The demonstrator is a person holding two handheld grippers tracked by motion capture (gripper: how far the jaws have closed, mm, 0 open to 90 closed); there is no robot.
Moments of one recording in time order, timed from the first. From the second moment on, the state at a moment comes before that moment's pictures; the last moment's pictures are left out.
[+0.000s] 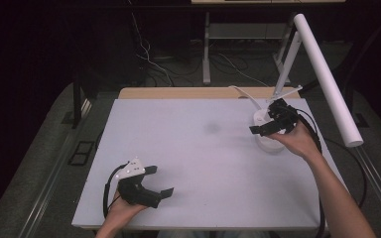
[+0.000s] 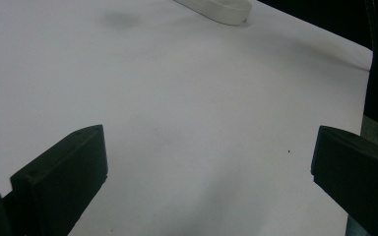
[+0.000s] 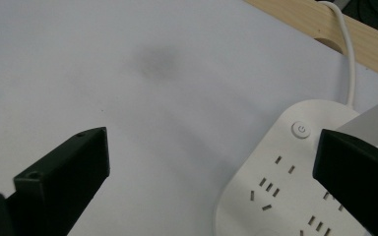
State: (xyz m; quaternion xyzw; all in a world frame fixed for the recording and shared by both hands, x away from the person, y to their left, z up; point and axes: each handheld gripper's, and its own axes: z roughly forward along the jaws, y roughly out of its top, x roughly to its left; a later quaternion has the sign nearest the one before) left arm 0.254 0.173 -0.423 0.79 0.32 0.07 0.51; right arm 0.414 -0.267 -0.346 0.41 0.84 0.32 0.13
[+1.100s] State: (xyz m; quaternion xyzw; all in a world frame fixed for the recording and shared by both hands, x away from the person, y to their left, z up) left arm 0.257 0.176 -0.424 0.80 0.33 0.07 0.50; right arm 0.462 -0.248 -0.351 0.39 0.87 0.22 0.19
